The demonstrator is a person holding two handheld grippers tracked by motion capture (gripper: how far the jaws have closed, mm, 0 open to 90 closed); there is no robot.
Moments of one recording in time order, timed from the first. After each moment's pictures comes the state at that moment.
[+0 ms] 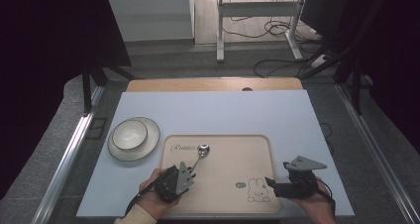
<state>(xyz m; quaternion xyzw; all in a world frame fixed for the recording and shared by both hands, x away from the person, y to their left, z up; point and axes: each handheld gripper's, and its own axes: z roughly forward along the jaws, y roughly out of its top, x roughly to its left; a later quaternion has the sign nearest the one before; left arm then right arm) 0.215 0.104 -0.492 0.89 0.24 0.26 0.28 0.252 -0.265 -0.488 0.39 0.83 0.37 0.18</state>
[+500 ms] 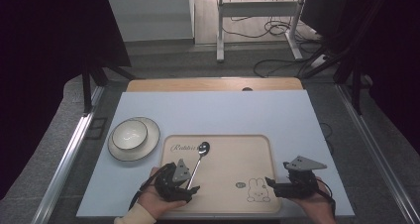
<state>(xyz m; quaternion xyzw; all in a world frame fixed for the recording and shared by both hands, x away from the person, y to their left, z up) 0.228 0.112 -0.501 0.89 0.30 0.14 0.32 0.252 -0.266 -0.488 0.39 0.83 0.37 0.18</state>
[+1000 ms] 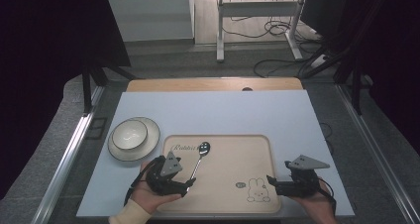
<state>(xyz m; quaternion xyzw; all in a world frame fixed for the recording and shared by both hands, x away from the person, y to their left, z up) 0.233 0.133 -0.481 0.86 0.32 0.17 0.36 0.255 -0.271 -0.490 0.40 0.82 0.38 0.18</state>
